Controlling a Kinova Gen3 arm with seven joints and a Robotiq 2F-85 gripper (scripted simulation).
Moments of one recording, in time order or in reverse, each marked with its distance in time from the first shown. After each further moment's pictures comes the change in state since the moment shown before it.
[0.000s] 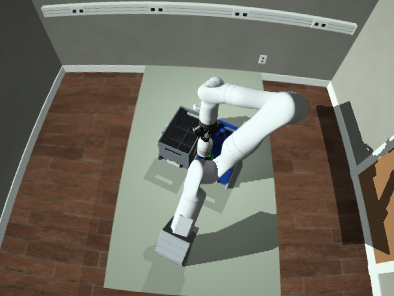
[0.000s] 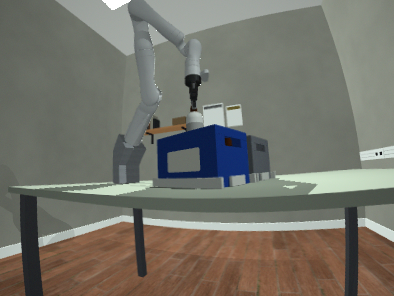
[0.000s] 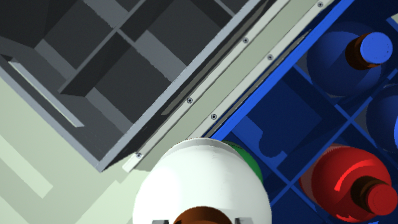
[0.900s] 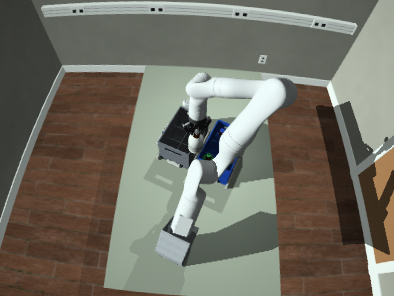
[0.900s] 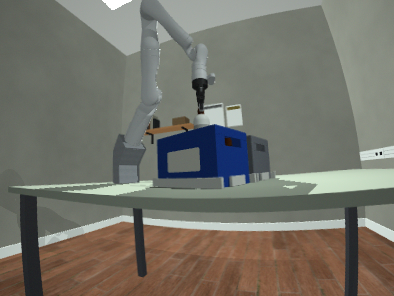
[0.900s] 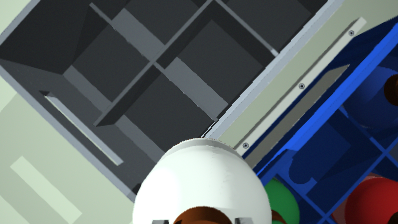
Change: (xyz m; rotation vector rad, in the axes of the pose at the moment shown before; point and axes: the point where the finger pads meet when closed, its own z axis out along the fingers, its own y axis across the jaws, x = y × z) arm 0.034 -0.035 0.000 0.000 0.000 0.000
